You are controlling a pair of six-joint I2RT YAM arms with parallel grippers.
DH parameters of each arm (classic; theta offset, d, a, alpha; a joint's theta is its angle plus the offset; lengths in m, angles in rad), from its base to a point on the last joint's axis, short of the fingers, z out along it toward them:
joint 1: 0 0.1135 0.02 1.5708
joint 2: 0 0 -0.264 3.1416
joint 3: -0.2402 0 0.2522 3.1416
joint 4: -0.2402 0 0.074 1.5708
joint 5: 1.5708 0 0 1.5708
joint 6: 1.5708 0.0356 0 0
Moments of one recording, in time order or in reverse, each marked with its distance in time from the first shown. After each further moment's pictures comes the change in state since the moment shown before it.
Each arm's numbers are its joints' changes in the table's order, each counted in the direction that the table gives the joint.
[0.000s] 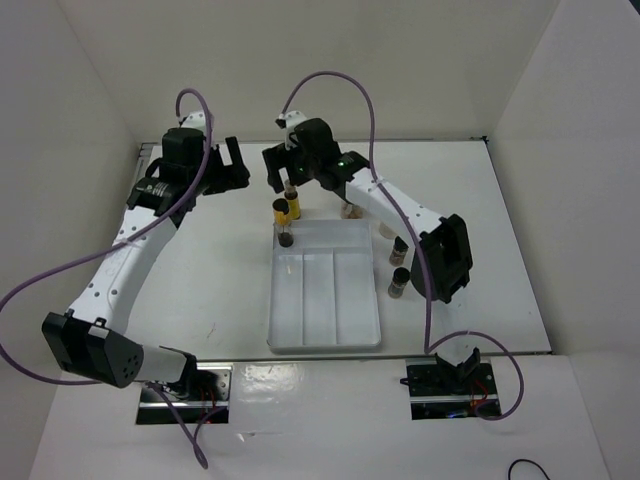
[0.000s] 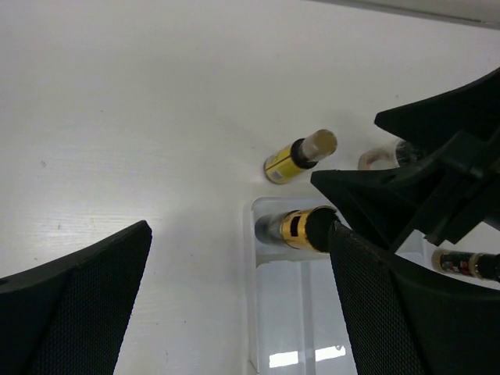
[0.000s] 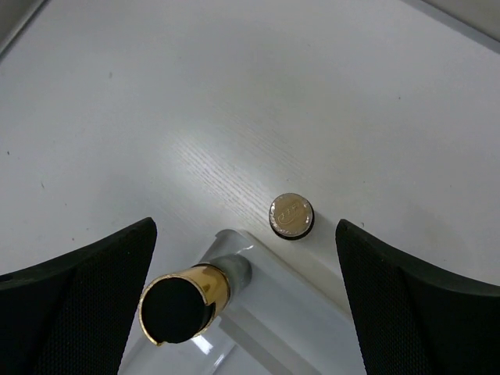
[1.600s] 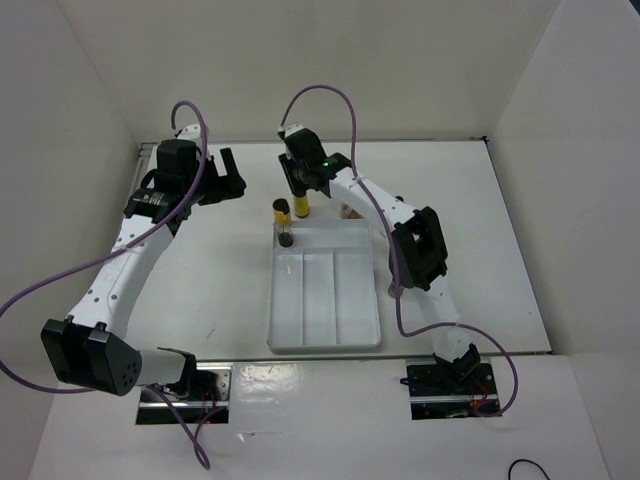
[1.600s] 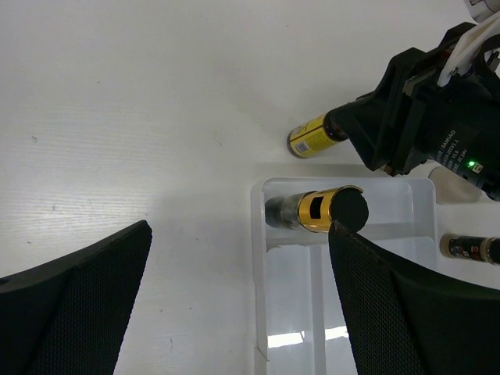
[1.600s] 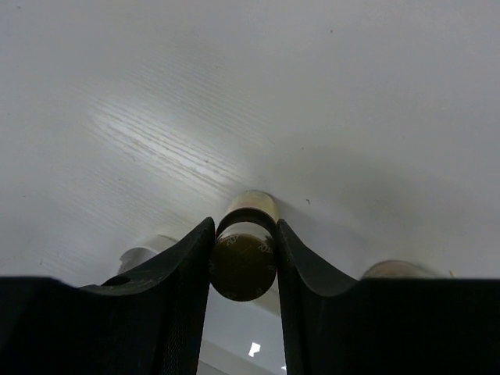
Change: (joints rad) left arm 0.079 0.045 0.138 0.041 0.093 0.002; right arm -0.003 -0.229 -0.167 -0.135 0.197 -0.009
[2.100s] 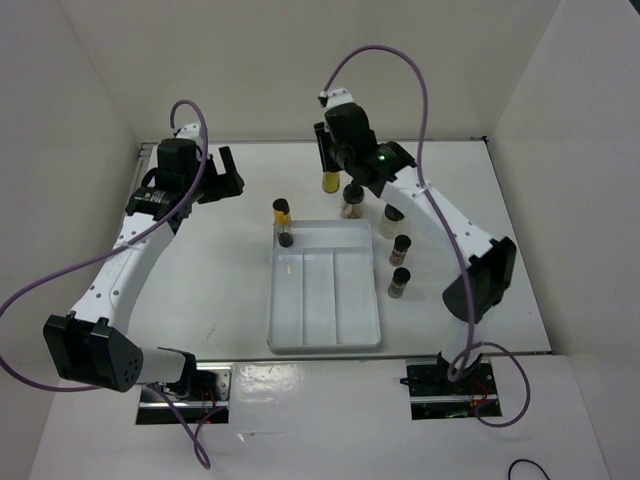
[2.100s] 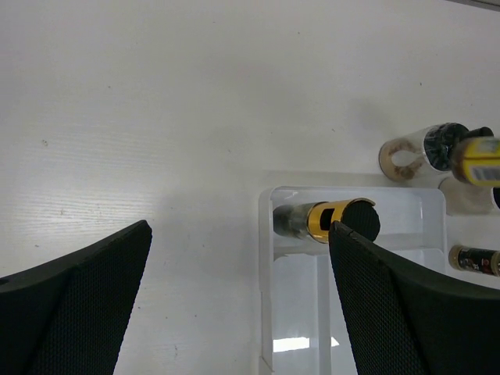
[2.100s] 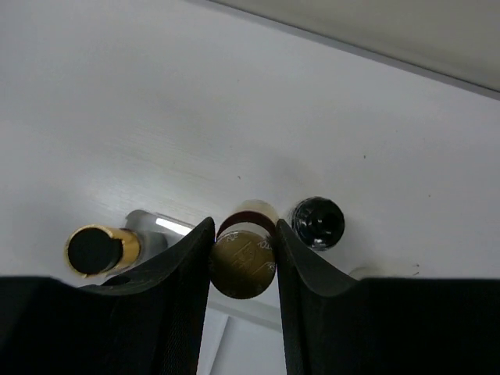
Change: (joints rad) left arm 0.007 -0.013 0.000 0.016 -0.019 0.003; right arm -0.011 0.411 0.168 -0.092 0.173 0.013
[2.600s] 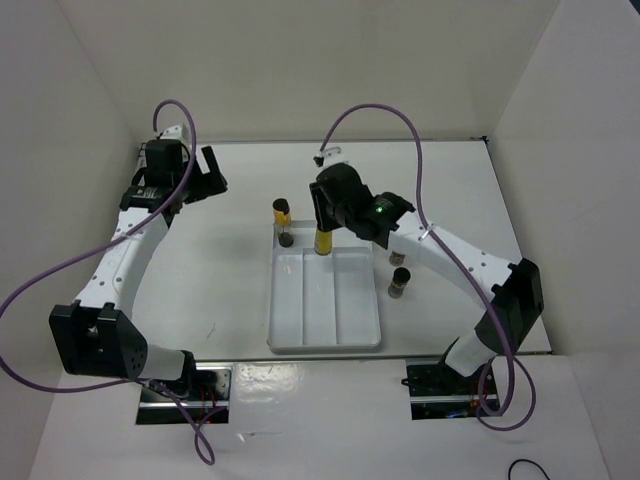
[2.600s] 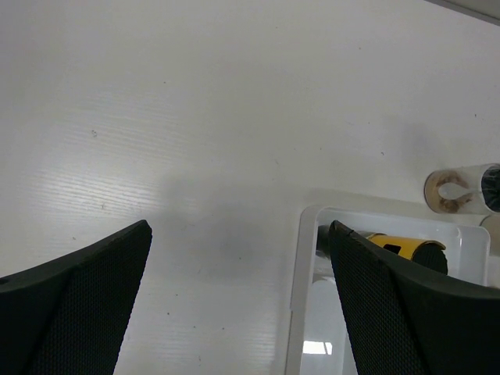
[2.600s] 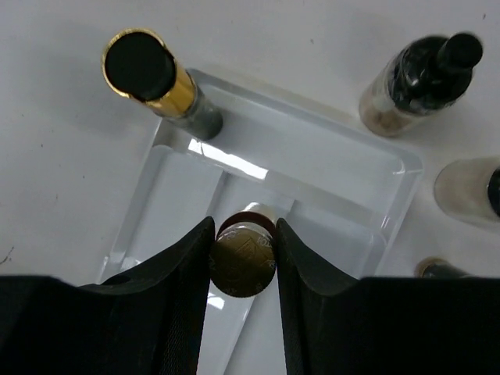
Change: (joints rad) left arm 0.114 -0.052 0.025 0.034 -0.002 -0.002; right arm 0.153 0.306 0.486 0.066 -0.021 0.197
